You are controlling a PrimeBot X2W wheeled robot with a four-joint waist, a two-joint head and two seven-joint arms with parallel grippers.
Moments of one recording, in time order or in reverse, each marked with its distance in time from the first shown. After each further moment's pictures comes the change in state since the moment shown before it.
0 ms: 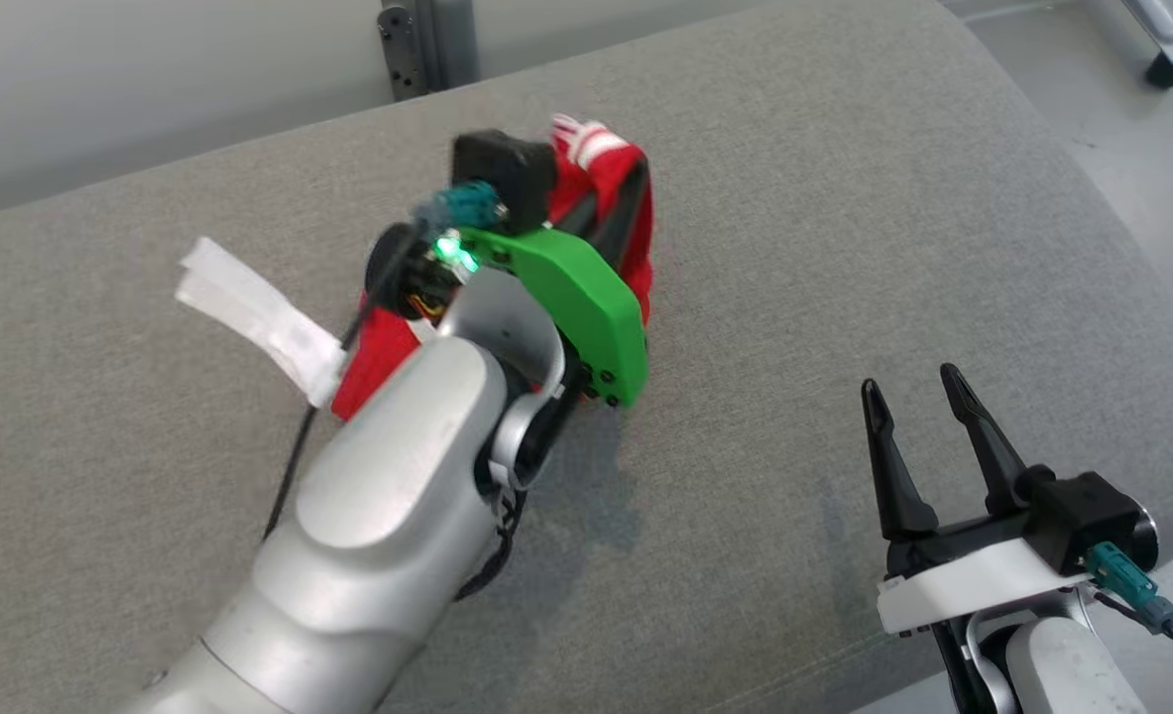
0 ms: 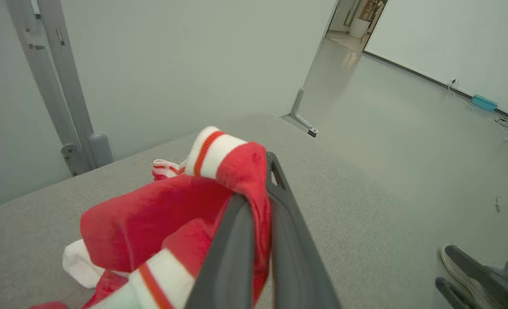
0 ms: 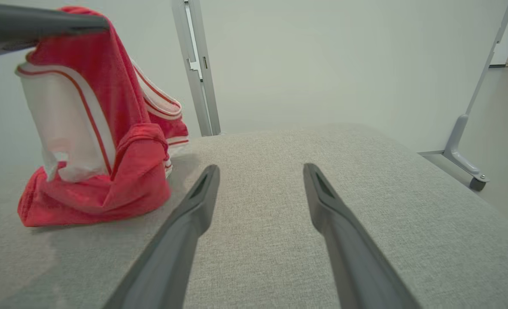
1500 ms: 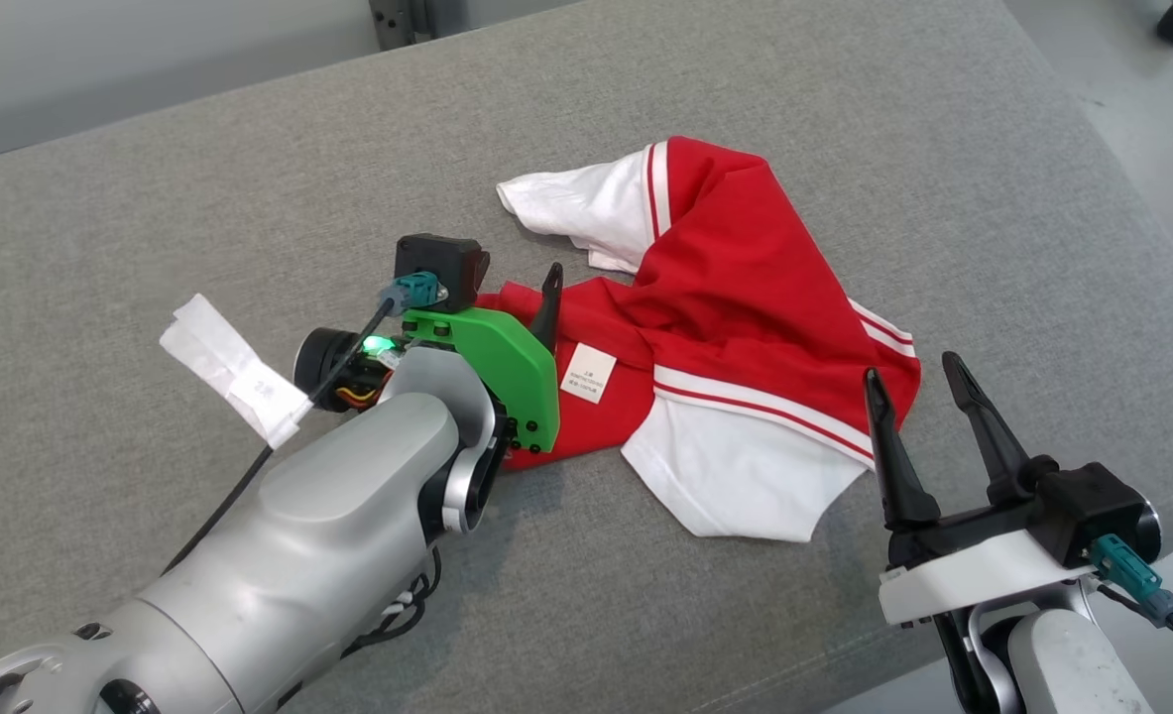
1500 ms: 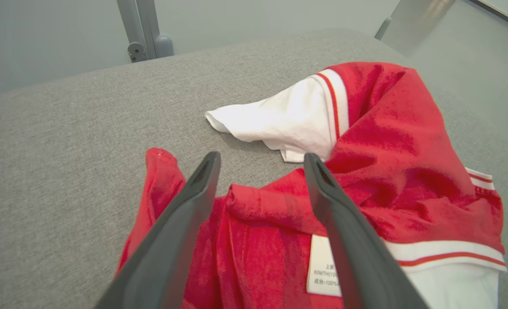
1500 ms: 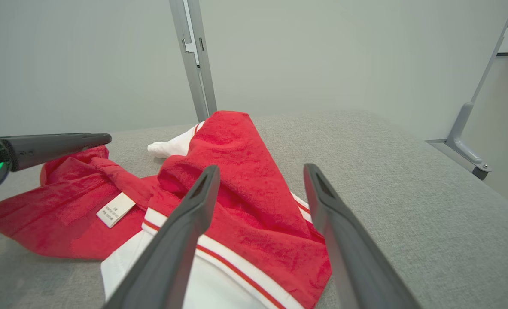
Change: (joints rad) left arm -0.150 0.160 -0.570 0.240 -0.532 0.223 -0.311; right arm -0.020 0.012 -0.008 0.003 -0.006 0.000 0.000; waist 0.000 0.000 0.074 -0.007
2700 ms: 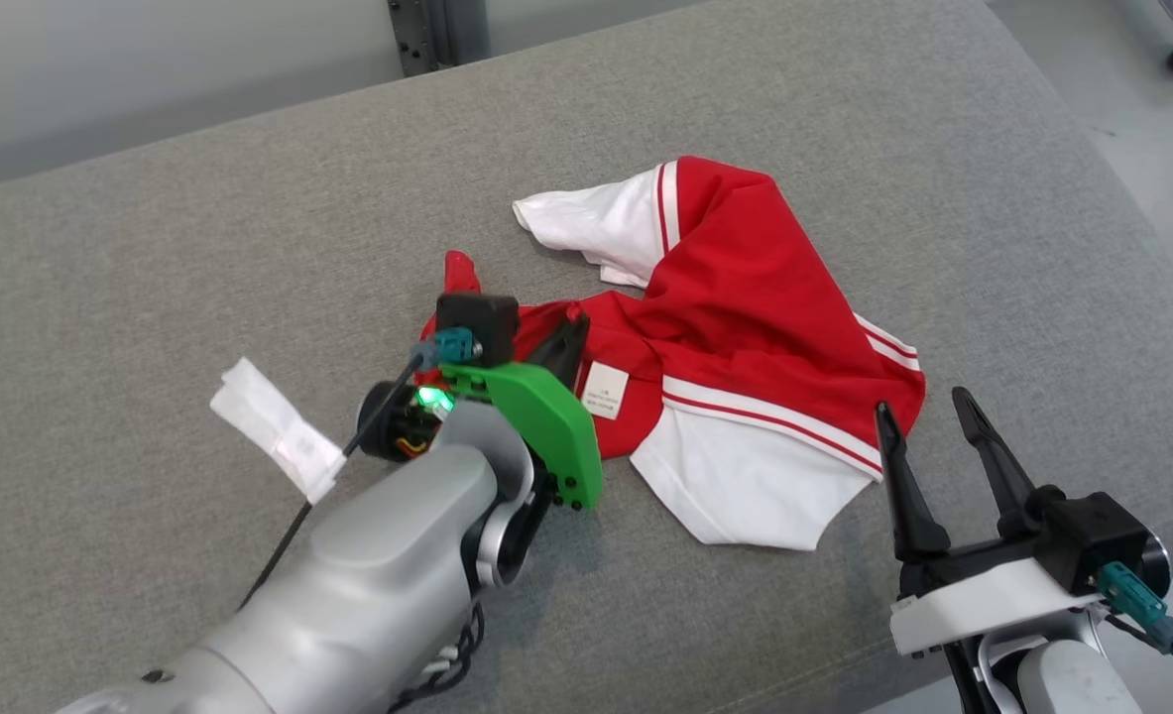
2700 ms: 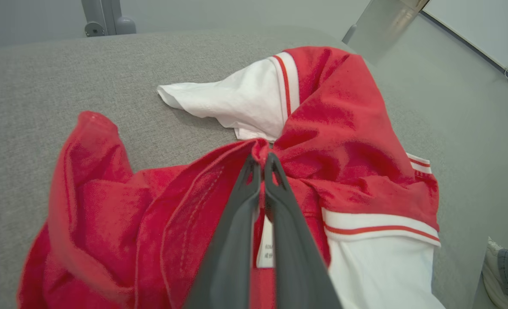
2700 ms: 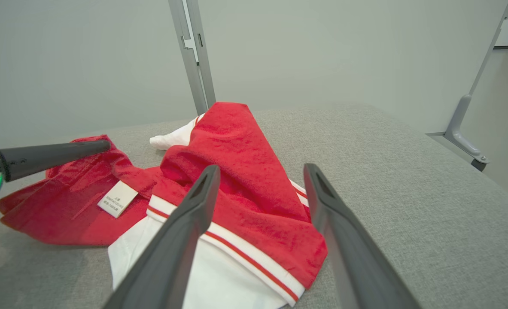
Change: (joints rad) left arm 0.074 -0.090 0.034 0.105 -0.025 -0.149 -0.051; right arm 0.046 0.000 -0.015 0.009 0.001 0.000 0.000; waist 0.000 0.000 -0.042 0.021
